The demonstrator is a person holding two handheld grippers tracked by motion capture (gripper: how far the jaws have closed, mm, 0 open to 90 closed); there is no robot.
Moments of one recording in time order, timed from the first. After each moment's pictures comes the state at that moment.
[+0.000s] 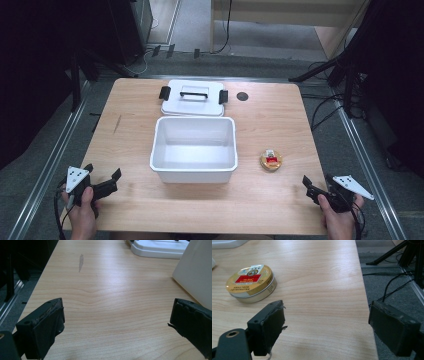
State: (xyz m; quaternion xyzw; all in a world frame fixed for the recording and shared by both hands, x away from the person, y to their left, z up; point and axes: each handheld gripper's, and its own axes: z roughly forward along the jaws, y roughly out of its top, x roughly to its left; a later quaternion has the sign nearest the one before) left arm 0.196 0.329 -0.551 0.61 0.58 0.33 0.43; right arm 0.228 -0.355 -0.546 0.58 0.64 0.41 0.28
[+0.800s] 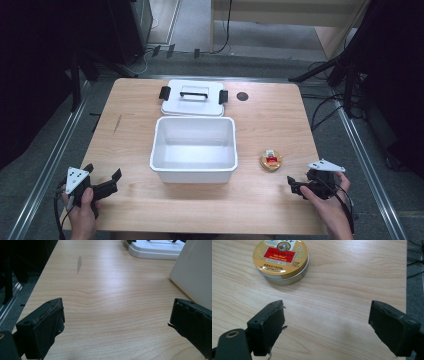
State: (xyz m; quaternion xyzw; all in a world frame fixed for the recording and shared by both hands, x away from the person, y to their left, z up) left arm 0.194 0.329 -0.551 0.61 0.58 0.33 0.44; right arm 0.257 -0.305 -0.513 0.54 0.77 0.28 0.21
